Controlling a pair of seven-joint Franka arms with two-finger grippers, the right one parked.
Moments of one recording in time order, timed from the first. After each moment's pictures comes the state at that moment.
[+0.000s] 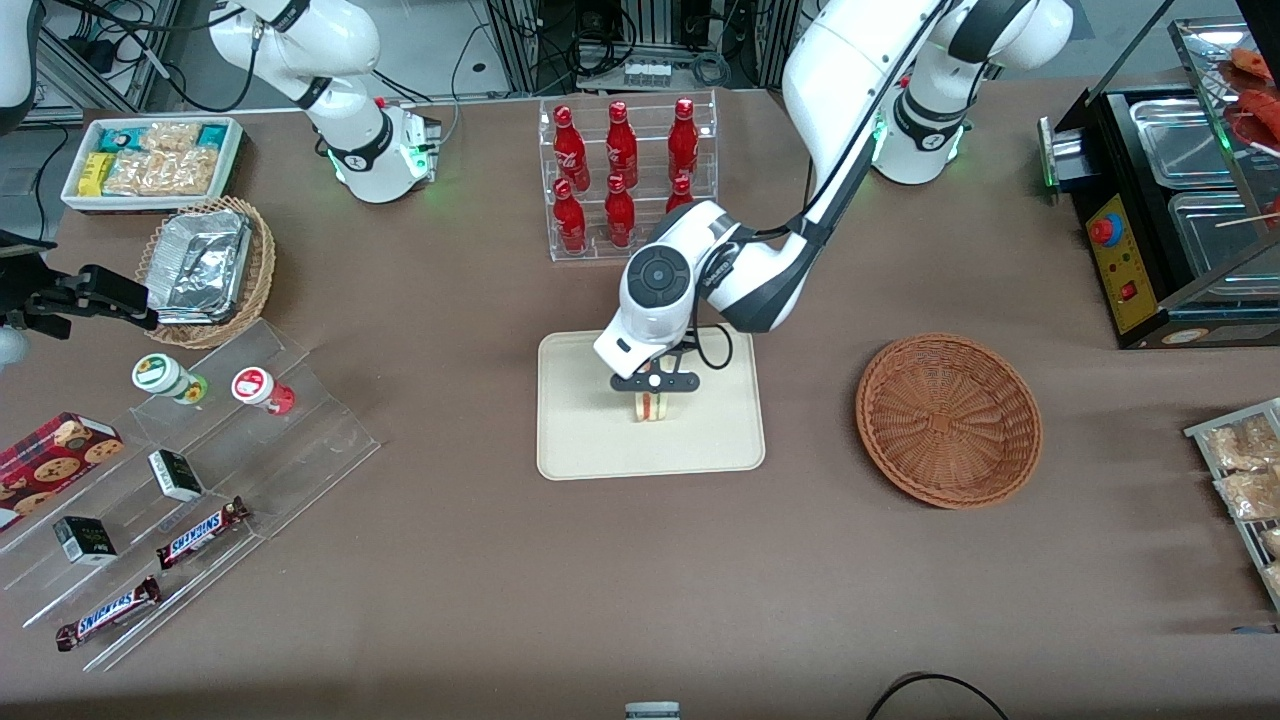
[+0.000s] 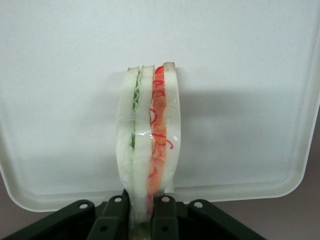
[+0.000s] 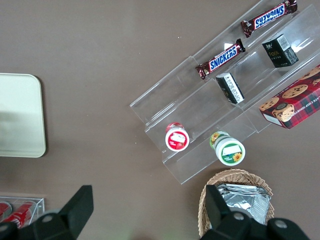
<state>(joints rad) -0.73 0.67 -0.10 -1.53 -0.10 2.13 -0.76</state>
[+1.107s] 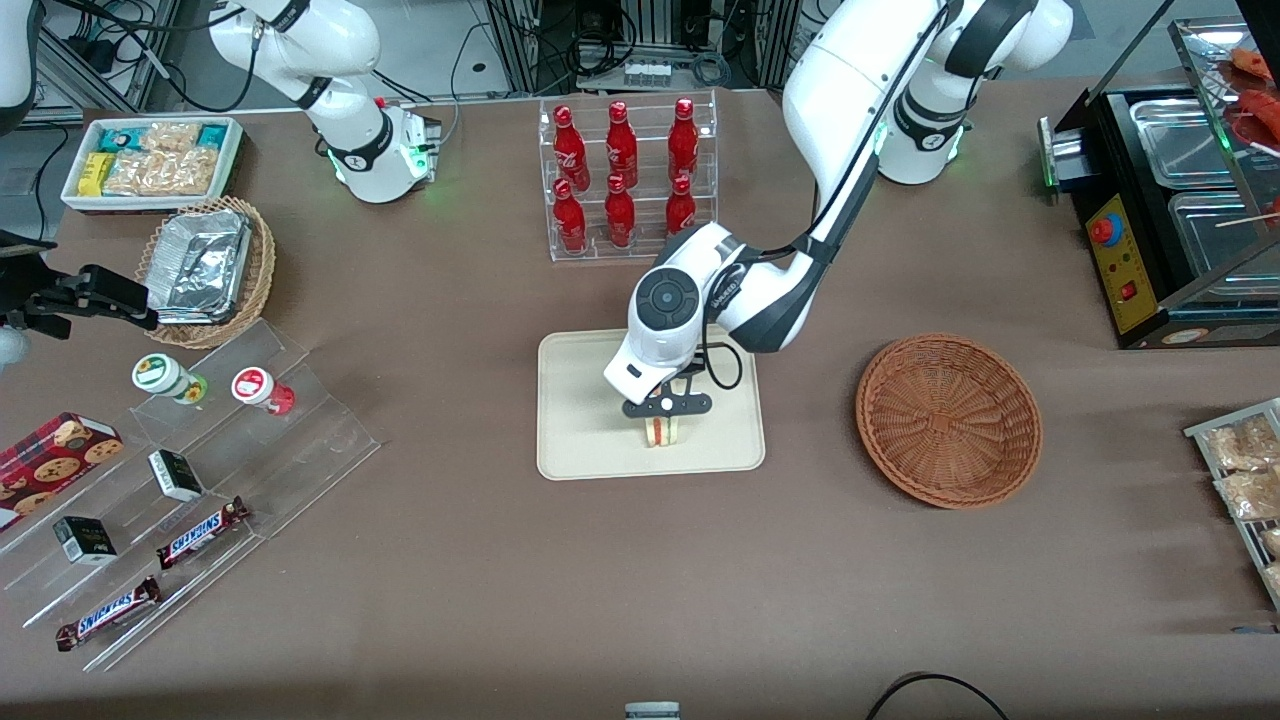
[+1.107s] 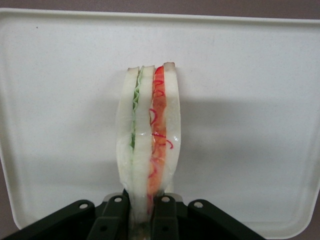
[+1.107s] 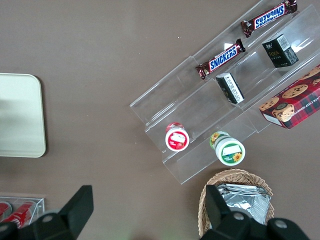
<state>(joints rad) -0.73 0.71 -0.05 -1.49 -0.08 2.15 -0.79</state>
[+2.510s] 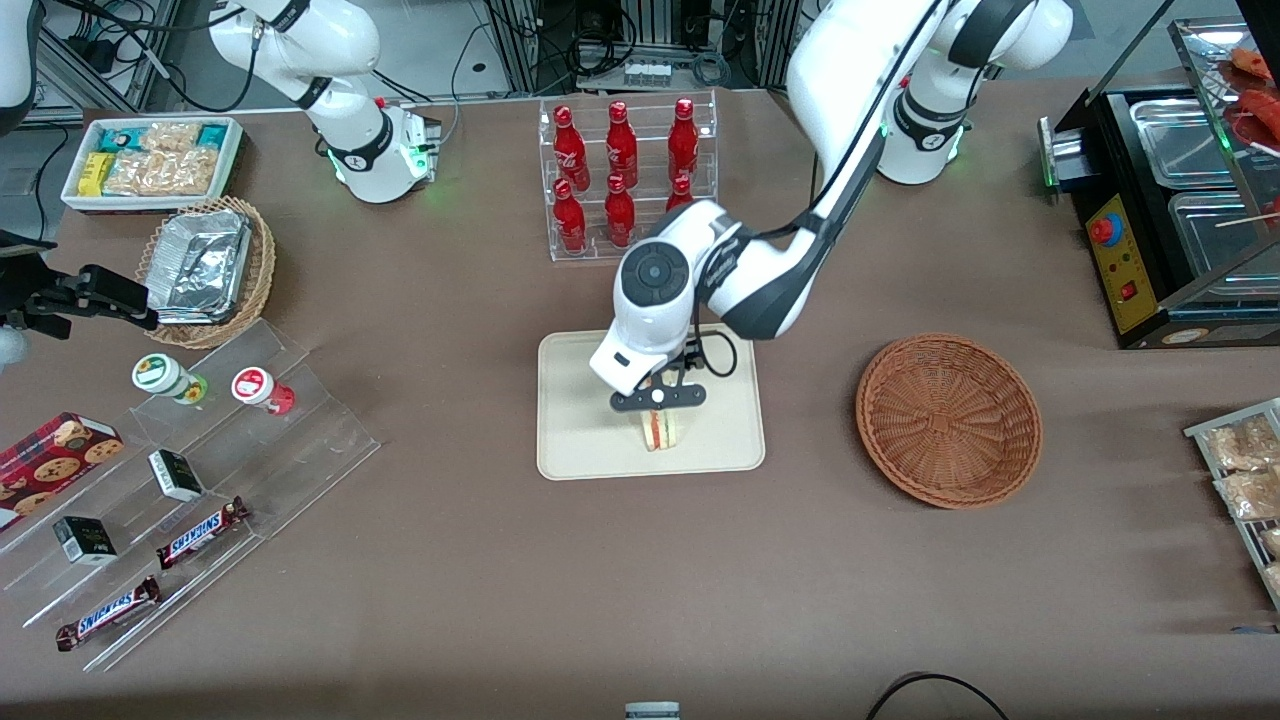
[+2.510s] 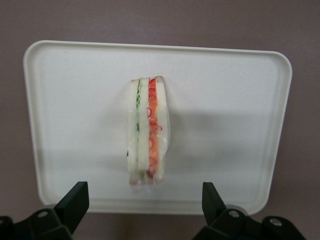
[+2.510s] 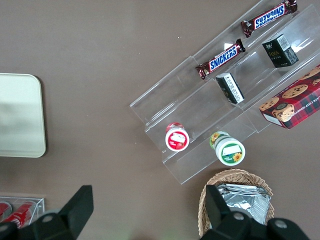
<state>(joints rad) -0.73 0.64 -0.05 -1.36 -0.05 1.97 -0.84</state>
